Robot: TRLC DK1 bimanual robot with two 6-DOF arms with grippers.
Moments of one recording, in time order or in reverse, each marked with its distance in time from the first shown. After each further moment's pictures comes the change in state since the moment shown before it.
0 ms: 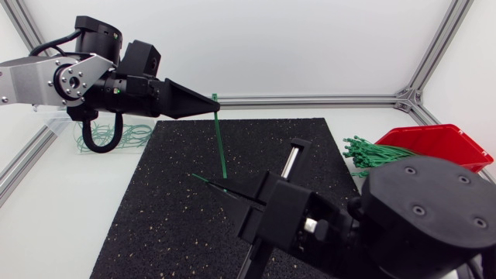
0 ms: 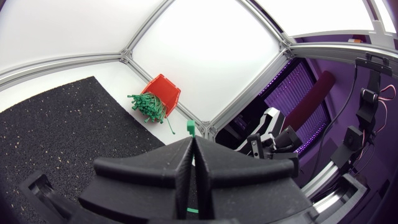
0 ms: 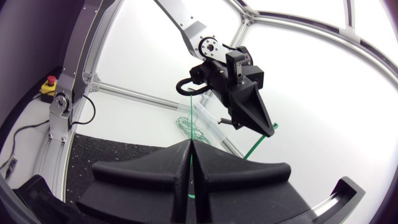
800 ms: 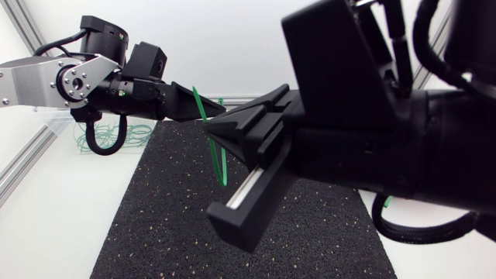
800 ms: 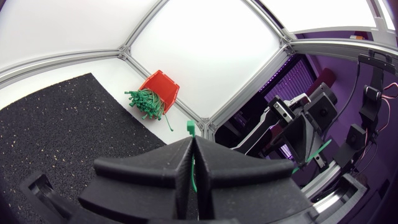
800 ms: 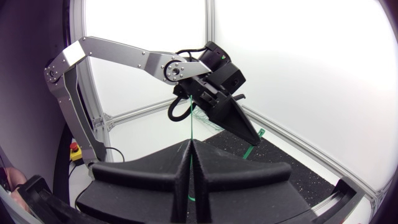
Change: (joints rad) left arm -0.034 -0.010 -0.006 -0.008 -0.026 0.000; right arm -0.043 -0.018 0.511 -0.726 -0.076 0.495
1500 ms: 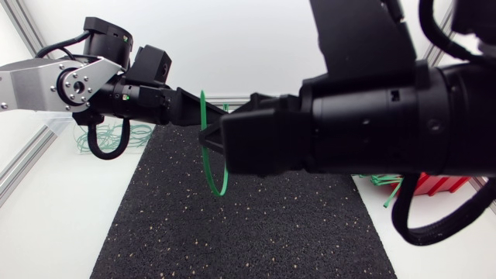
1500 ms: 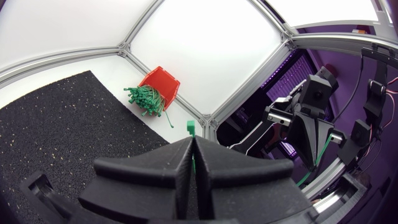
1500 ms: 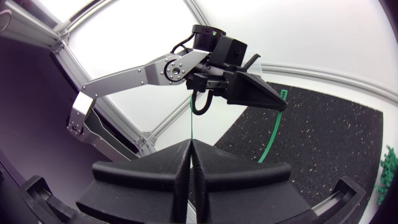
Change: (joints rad) left arm -0.033 -0.021 -0.021 -0.003 -0.039 0.011; right arm -0.093 0.001 0.050 -0.090 -0.265 0.482
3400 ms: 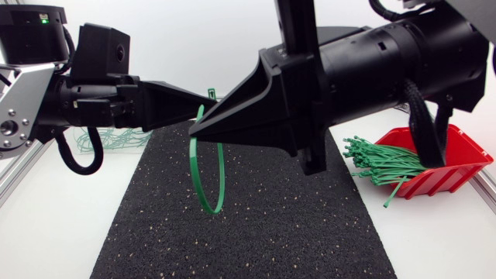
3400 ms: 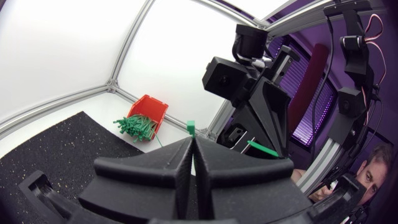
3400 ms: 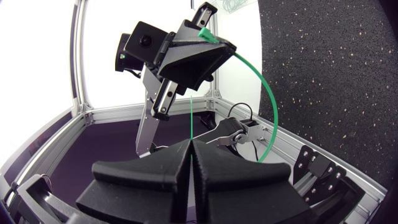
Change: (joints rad) left arm -0.032 -0.317 -0.235 0.399 -0.053 -0.220; right arm -0.302 0.164 0.126 -0.066 -0.732 0.703
